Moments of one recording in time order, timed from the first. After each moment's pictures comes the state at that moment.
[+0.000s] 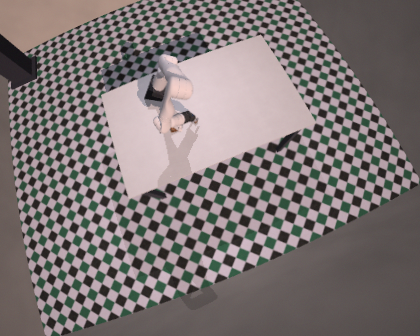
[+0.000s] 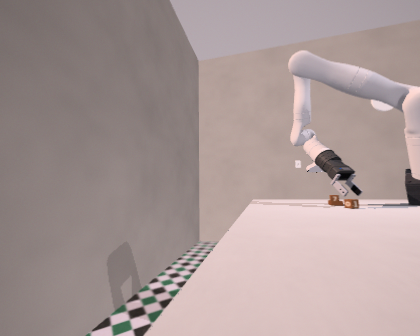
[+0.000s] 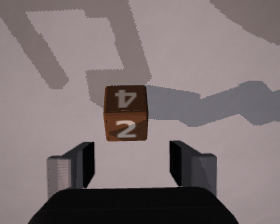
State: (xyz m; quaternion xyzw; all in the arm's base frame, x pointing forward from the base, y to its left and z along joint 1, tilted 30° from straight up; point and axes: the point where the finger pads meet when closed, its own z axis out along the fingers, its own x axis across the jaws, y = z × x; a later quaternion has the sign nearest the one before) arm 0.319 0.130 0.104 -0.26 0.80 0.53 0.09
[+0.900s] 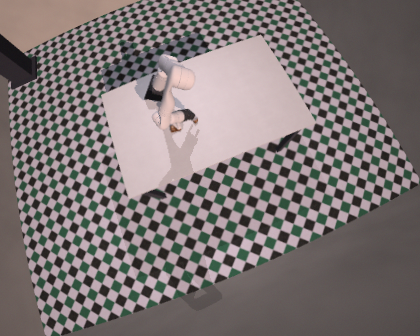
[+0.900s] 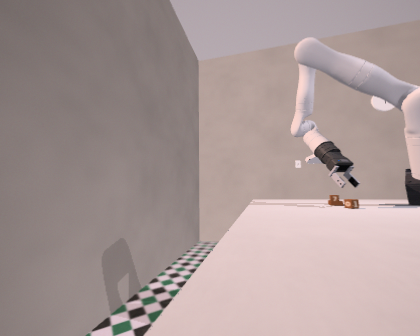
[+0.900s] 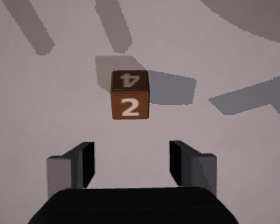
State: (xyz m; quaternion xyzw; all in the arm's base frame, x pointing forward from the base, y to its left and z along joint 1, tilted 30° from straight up) arm 0.315 0.115 0.129 -0.26 0.82 0.51 0.10
